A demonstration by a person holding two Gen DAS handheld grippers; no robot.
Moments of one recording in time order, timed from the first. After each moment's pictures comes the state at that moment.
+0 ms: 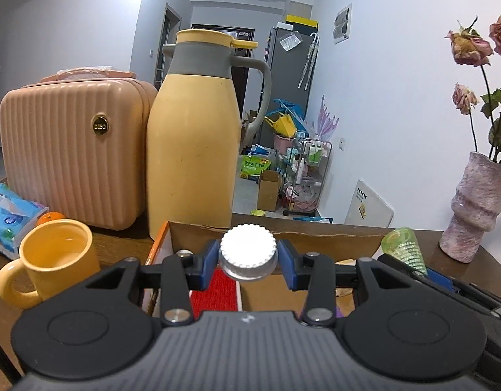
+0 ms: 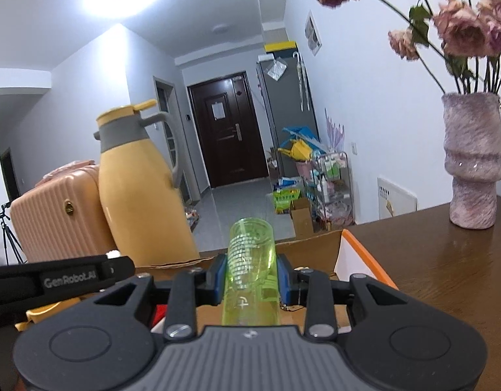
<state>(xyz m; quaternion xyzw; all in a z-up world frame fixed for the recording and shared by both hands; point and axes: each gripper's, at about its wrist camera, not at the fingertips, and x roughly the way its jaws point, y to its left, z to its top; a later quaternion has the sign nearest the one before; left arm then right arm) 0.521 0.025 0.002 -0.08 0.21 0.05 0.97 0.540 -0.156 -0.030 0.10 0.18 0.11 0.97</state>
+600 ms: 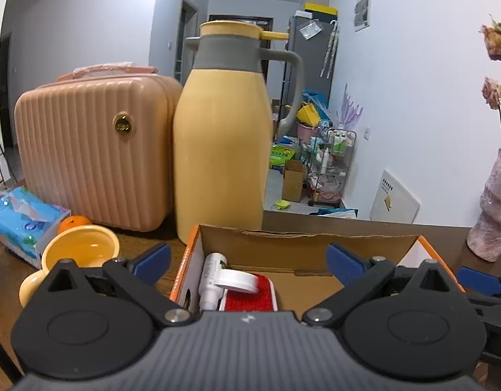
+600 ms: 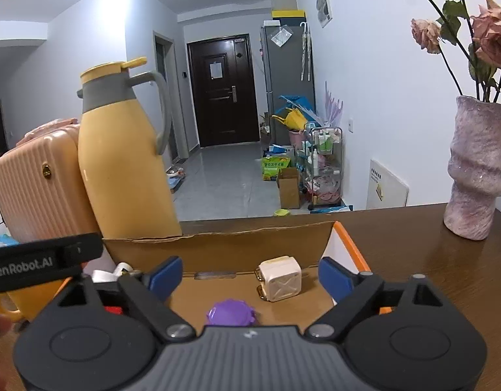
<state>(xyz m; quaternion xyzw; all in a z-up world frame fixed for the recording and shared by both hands) 0.536 0.044 0.009 -0.07 0.23 0.10 0.96 0.570 -0.146 -0.021 0.04 0.25 0.10 0.96</state>
